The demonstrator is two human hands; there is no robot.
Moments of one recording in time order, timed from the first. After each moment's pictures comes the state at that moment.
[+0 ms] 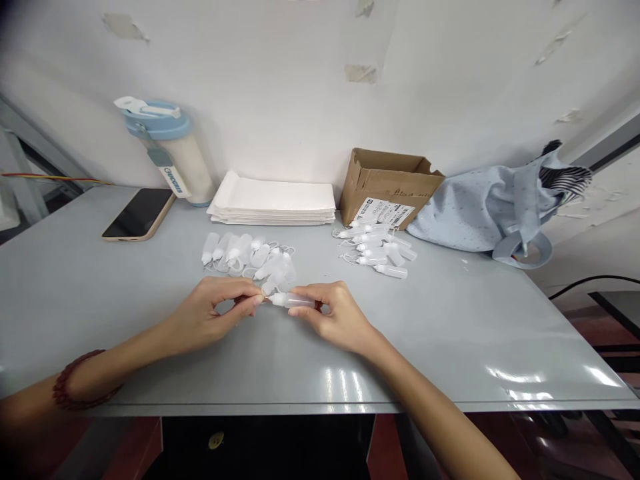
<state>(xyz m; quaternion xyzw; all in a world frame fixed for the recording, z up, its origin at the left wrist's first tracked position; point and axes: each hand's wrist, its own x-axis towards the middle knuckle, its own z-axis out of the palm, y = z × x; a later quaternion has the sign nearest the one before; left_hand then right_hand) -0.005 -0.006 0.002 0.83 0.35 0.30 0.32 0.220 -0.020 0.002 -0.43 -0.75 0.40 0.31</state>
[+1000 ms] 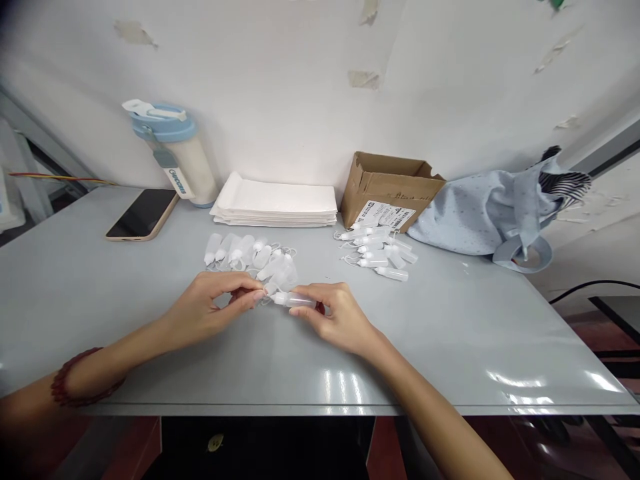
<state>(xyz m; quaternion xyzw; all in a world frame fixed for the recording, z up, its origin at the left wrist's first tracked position) -0.006 -0.004 0.007 0.82 0.38 0.31 0.30 0.221 -0.020 0.001 -0.43 -0.78 0.33 0.30</state>
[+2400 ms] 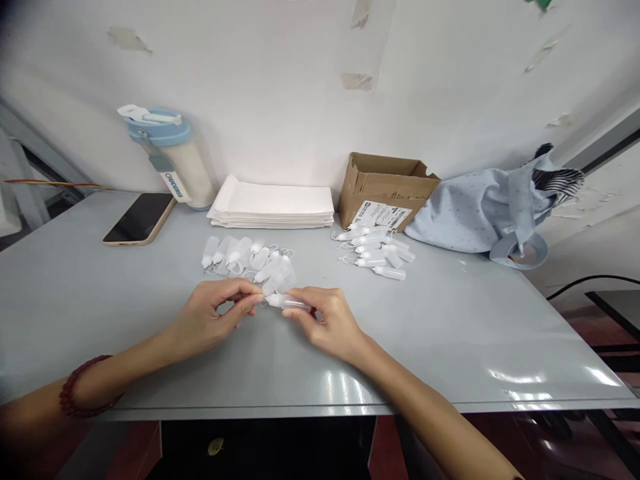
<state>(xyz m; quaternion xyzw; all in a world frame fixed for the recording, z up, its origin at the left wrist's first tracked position) 0.001 -0.010 0.001 0.79 0.40 0.33 0.31 0.211 -0.025 -0.010 -0.42 -0.77 0.30 0.36</state>
